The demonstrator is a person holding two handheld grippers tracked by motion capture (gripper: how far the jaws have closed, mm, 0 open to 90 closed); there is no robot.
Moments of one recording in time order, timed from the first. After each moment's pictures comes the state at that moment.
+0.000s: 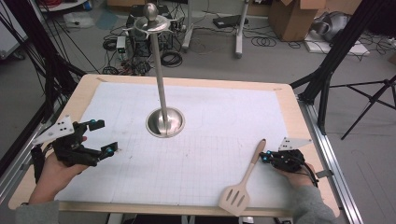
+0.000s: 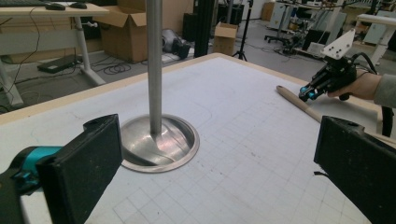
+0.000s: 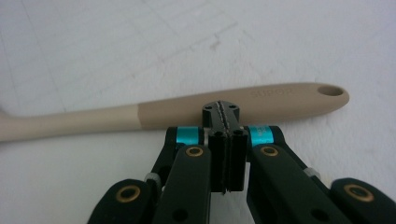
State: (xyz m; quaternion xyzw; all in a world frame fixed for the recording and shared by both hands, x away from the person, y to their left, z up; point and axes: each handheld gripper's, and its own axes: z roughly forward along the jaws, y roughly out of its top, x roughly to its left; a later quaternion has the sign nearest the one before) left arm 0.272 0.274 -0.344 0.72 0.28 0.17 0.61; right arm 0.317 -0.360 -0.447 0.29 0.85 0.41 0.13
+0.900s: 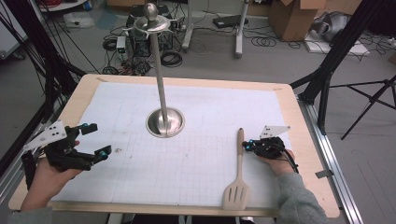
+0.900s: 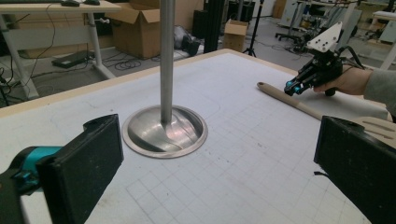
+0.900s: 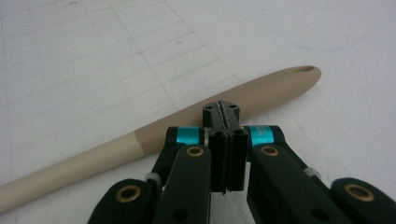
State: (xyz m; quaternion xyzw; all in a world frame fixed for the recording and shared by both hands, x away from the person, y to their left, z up) left arm 0.259 0.288 -0.347 0.72 0.30 0.19 0.60; right arm 0.360 -0.310 -0.448 0.26 0.86 0.42 0.12
